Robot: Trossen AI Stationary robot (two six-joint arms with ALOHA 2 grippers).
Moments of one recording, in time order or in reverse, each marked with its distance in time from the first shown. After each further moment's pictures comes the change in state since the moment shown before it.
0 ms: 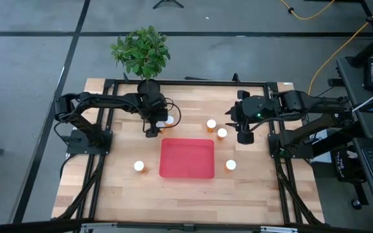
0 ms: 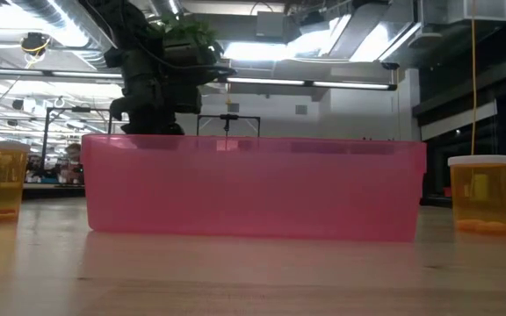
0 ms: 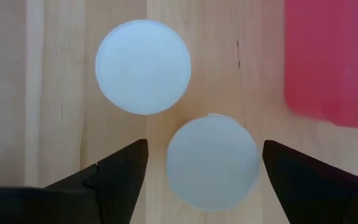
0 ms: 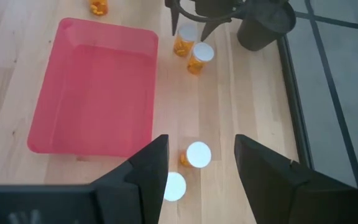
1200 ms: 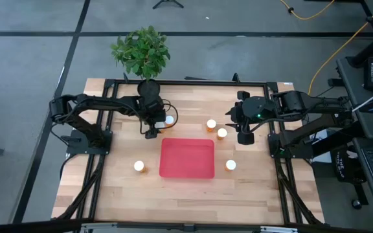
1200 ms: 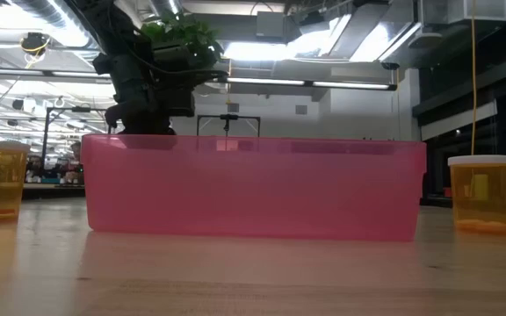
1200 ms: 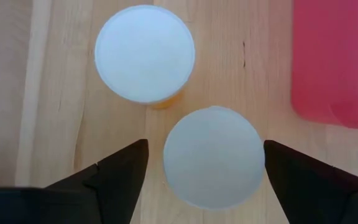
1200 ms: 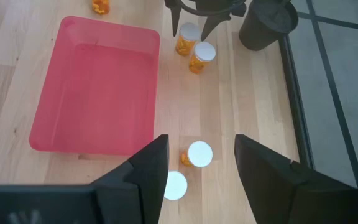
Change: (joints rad) left arm -0.003 -0.048 -0.100 0.116 -0.010 -0.052; right arm 0.005 0.000 0.000 -0.004 0.000 0.001
